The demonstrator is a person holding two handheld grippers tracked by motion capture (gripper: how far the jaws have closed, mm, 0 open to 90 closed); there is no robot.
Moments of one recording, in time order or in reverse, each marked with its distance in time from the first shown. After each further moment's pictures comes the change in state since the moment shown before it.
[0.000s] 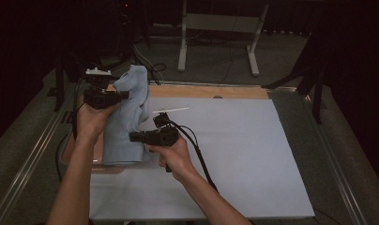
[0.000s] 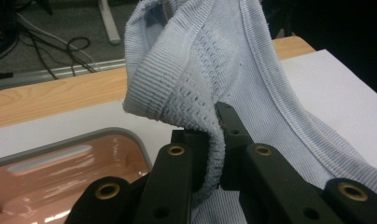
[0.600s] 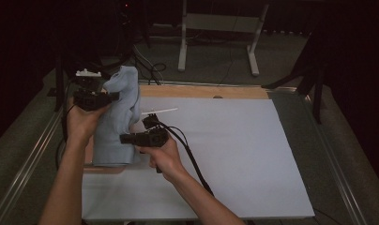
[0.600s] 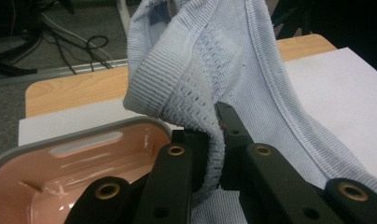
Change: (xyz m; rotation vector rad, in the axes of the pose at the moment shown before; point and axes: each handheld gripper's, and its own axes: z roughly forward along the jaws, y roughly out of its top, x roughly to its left) left arm 0.017 -0.010 -0.013 -0.001 0.051 -0.012; right arm 0.005 -0.001 0.028 0.030 0.012 0.004
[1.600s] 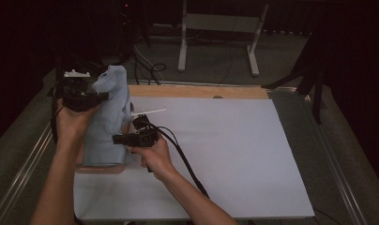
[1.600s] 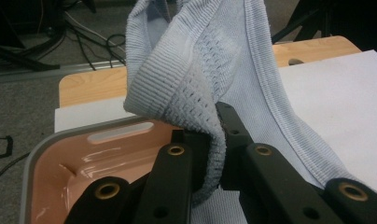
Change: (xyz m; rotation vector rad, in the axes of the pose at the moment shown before) left arm 0.019 -0.005 -0.012 -0.002 0.062 -0.018; right arm 0.000 0.001 0.029 0.014 -0.024 -0.009
